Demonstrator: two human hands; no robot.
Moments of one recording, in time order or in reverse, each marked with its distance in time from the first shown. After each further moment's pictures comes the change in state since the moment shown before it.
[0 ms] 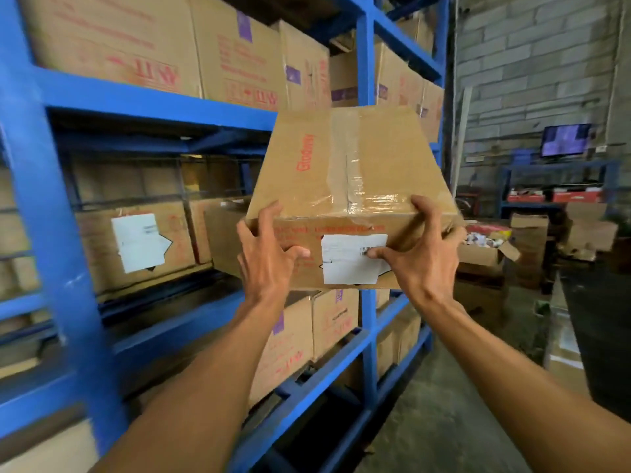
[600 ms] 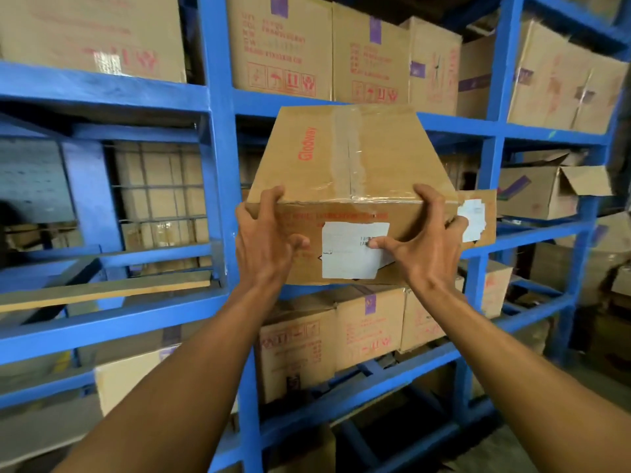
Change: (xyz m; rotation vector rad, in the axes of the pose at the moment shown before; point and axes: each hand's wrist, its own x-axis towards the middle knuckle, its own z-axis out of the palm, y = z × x) left_hand -0.048 -0.017 -0.159 0.329 0.247 -0.022; right_hand -0.065 -0.087 0.037 0.290 -0.285 -0.117
